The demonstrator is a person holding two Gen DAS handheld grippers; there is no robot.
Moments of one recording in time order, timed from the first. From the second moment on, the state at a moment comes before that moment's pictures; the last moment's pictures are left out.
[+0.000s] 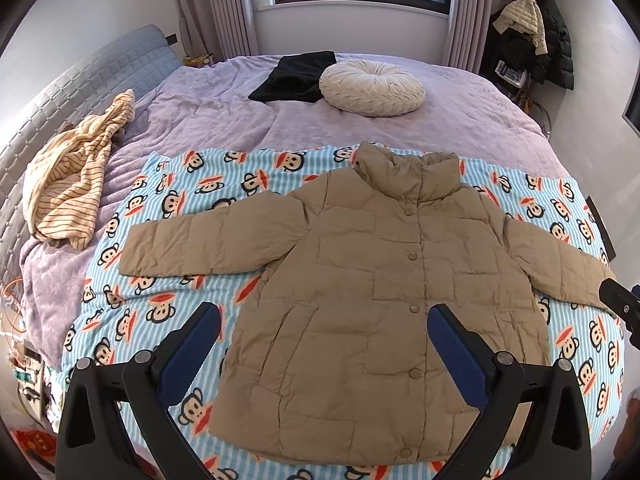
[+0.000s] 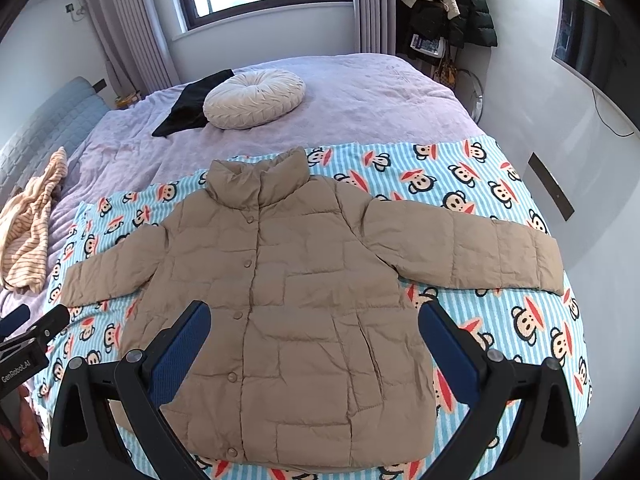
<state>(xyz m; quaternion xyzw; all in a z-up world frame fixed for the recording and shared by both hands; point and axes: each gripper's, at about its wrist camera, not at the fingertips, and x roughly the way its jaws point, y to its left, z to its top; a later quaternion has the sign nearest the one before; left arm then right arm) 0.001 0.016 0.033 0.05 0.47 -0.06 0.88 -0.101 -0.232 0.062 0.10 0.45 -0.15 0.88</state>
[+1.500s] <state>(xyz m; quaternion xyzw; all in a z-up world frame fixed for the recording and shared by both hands) -0.002 0.013 0.032 0.05 0.47 -0.06 0.88 -0.102 -0.233 0.064 0.10 0.45 -0.15 0.88</state>
